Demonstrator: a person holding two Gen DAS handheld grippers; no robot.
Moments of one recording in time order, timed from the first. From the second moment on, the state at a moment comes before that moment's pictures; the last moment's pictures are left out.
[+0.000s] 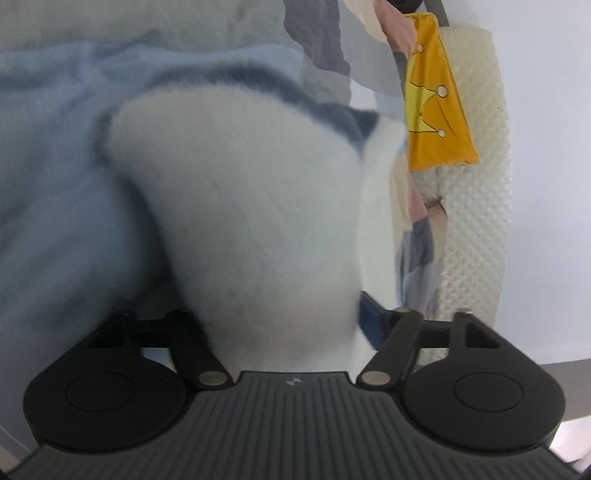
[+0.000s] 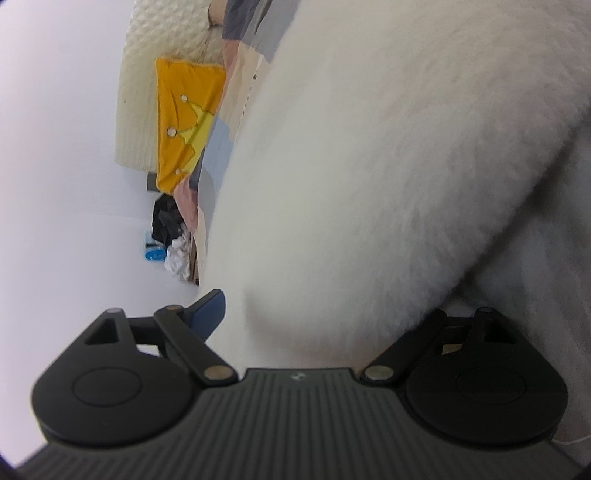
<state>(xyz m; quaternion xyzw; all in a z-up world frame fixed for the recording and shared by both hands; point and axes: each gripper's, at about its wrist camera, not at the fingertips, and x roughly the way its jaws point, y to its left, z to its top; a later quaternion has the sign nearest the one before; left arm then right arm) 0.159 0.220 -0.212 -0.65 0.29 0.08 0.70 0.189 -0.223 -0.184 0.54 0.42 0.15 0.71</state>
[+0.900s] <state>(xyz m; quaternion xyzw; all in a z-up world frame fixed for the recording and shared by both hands) 0.163 0.220 -0.205 -0.62 0.28 0.08 0.72 0.178 -0.278 -0.195 0.63 0.33 0.00 0.70</state>
